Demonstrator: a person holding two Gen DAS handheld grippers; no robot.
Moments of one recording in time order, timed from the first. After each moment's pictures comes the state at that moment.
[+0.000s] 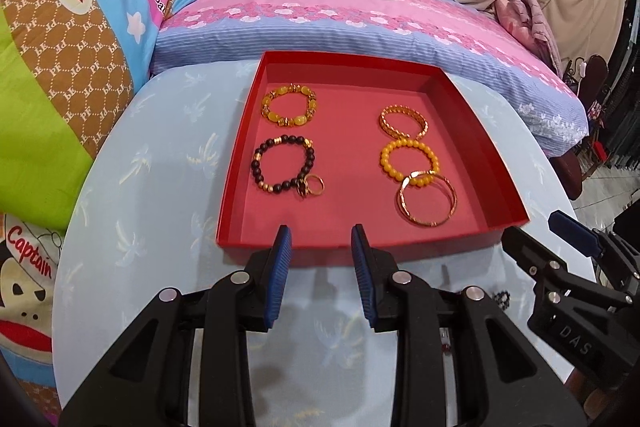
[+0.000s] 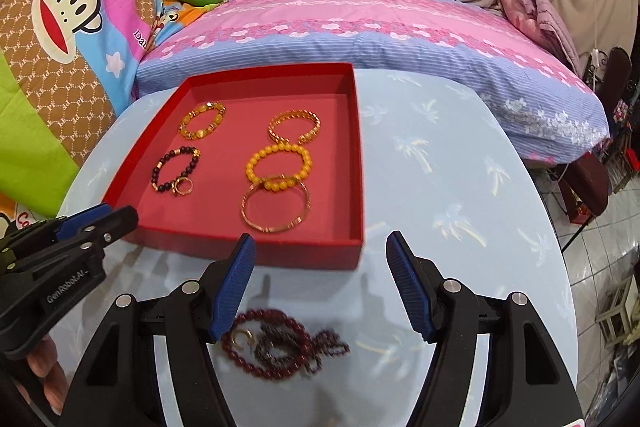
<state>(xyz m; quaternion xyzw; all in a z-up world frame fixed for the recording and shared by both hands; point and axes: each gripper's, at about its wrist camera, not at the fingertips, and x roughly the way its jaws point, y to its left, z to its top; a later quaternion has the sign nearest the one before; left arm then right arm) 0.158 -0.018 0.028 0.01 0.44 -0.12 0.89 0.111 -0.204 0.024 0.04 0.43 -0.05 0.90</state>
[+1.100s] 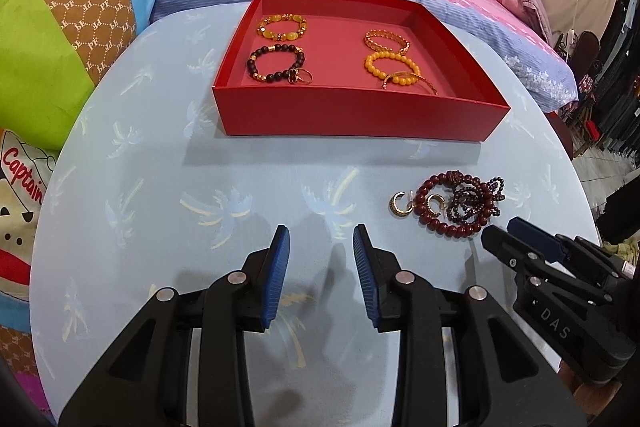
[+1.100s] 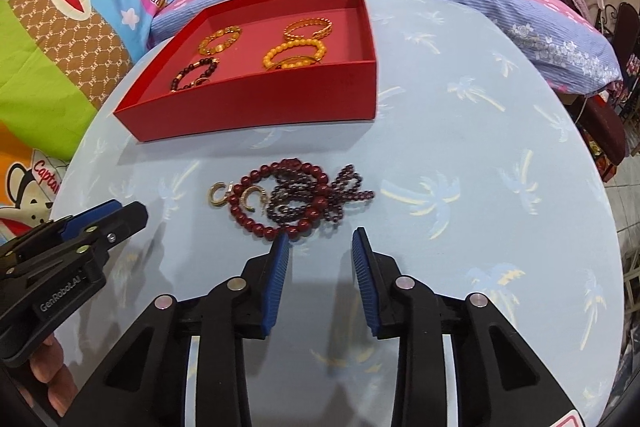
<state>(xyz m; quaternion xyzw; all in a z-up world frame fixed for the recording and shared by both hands) 0.091 -0.010 -0.008 0.01 0.48 -0.14 0.87 0.049 -0.191 -0.025 0.08 0.49 -0.01 0.87</state>
